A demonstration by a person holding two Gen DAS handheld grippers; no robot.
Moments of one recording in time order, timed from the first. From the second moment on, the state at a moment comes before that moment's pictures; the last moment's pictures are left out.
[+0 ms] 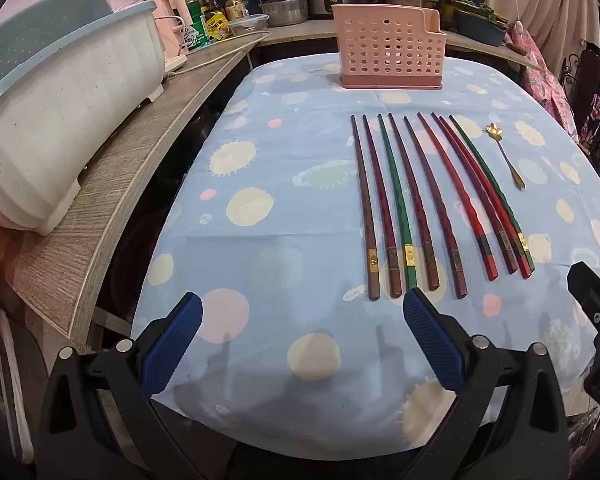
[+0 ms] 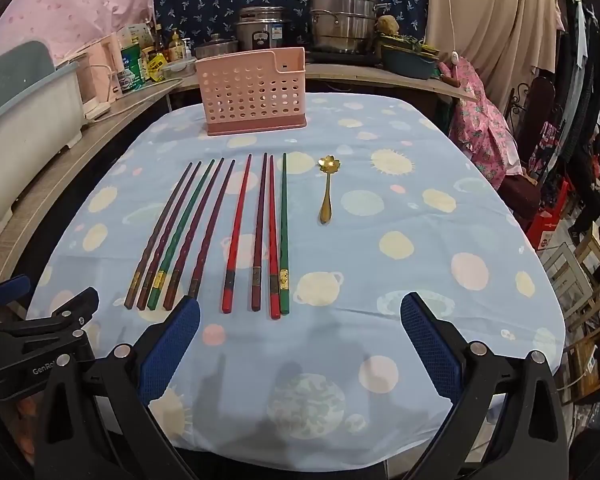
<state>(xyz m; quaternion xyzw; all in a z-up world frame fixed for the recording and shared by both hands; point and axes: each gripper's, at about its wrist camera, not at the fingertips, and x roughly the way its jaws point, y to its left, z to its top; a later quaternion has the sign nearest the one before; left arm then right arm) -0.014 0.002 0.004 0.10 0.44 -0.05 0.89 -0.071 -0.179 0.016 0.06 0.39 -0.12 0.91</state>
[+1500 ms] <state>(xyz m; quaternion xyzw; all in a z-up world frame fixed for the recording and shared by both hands) -0.019 0.002 0.003 0.10 0.44 -0.04 0.89 -0.076 -0.176 0.018 0.06 0.39 -0.11 0.91</state>
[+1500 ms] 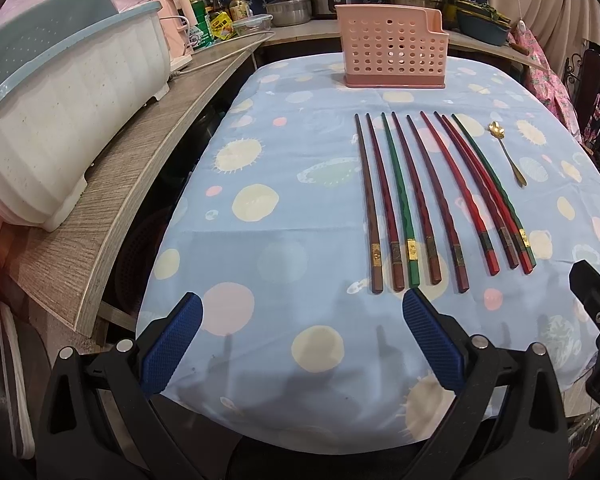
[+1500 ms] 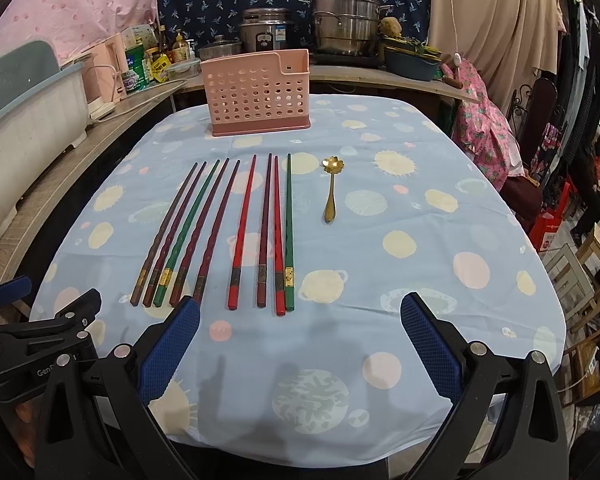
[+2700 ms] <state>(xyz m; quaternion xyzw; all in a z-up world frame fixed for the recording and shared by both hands) -0.019 0.002 0.002 0.10 0.44 -0.04 0.89 -0.075 -0.175 0.013 0.07 0.39 -0.11 0.91</state>
